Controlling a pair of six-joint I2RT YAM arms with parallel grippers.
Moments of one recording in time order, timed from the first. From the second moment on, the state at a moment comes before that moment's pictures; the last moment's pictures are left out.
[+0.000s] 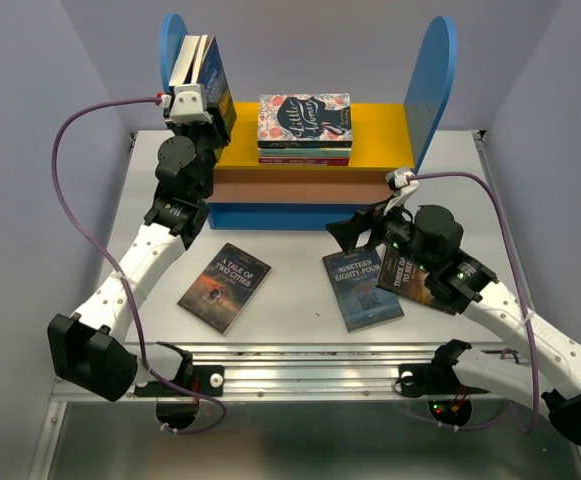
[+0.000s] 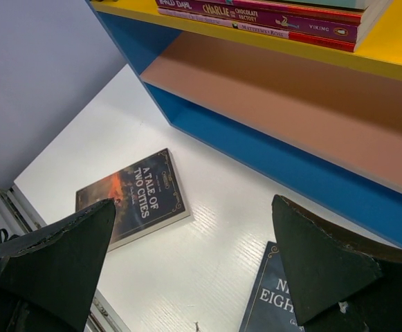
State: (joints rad) left arm -0.40 1.28 1.20 0.35 -0.42 0.01; right arm 0.69 0.92 0.85 -0.02 -0.04 0.32
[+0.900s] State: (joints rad) left arm -0.40 1.01 1.25 0.31 -0.19 -0.17; right arm 0.69 0.93 0.85 -0.02 -0.09 0.32
